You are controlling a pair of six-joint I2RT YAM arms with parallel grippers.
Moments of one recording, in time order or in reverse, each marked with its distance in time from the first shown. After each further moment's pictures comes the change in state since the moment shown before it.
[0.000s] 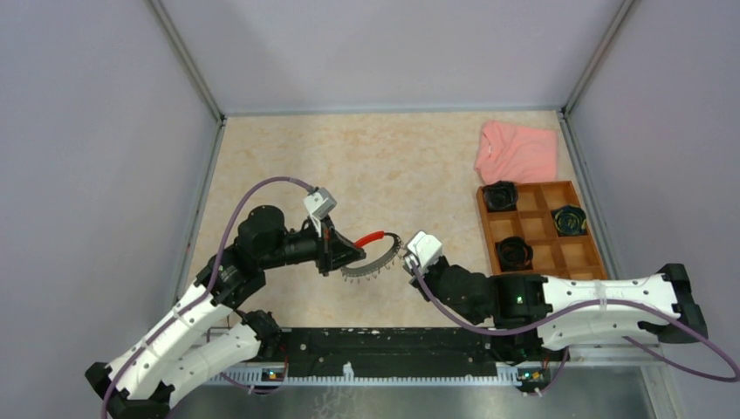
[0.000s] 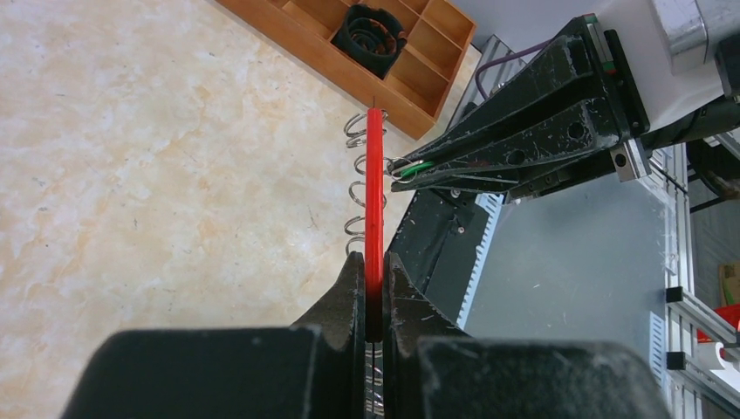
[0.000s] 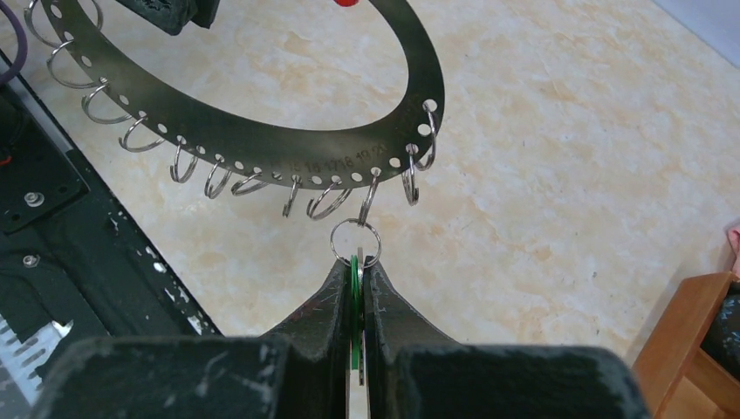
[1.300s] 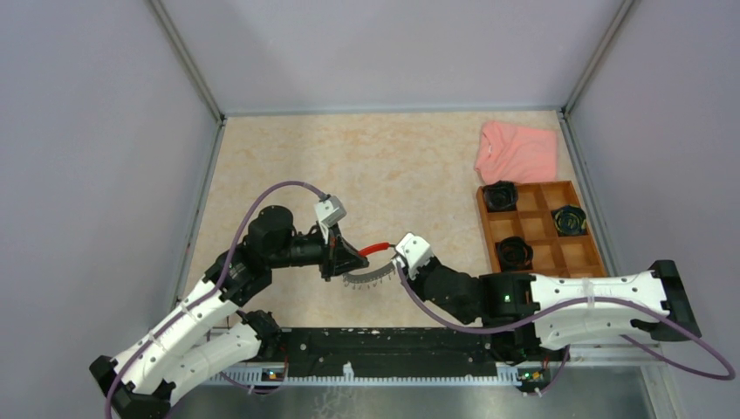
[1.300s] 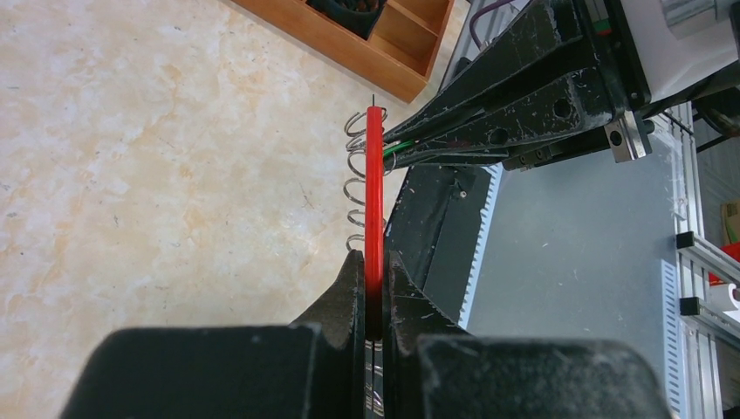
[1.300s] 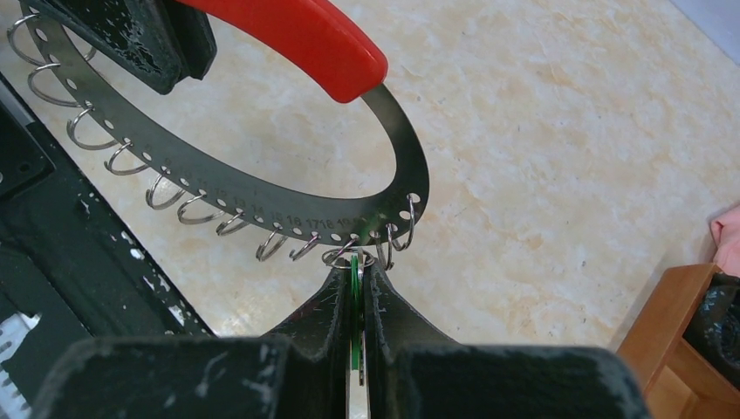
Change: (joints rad) left arm 0.000 0.024 -0.051 0.016 0.093 0.088; right arm -0.002 0.084 0.041 -0.046 0.014 0.000
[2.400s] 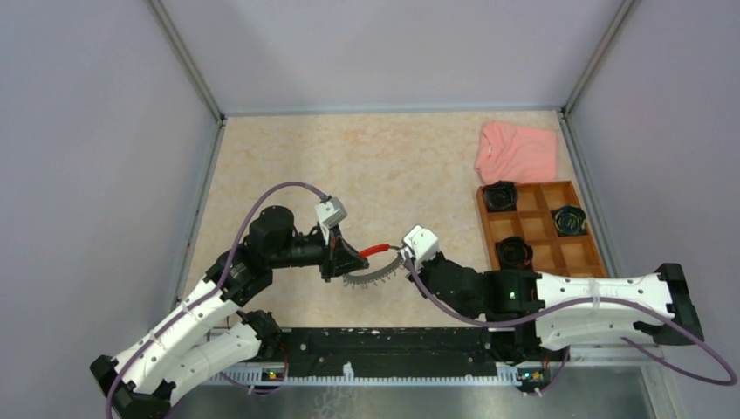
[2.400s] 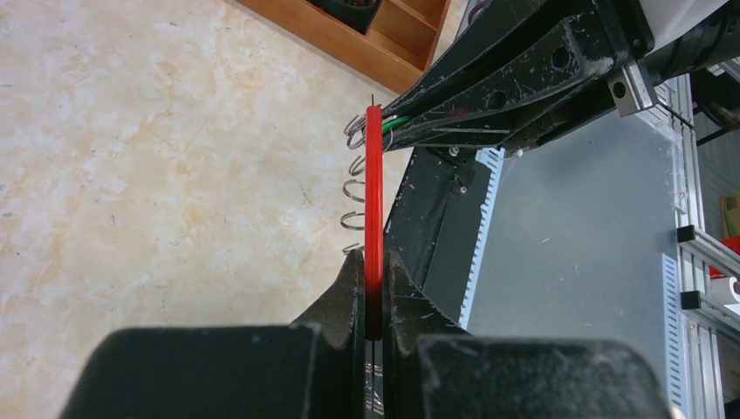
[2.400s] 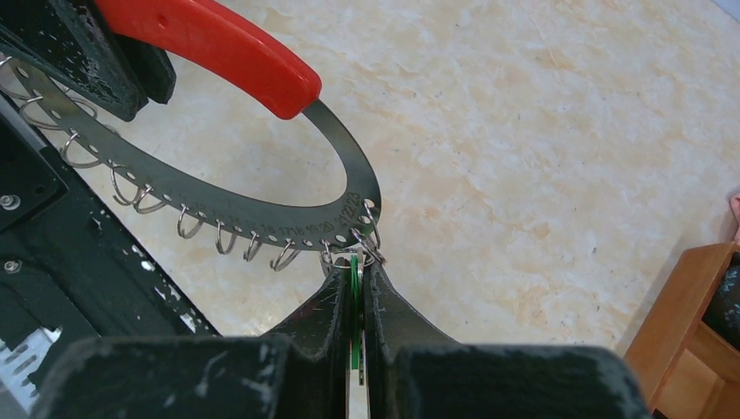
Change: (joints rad) left arm 0.000 0.003 -0.007 0.000 0.011 0.011; right arm -0.042 -0.026 0.000 -0.021 -0.018 0.062
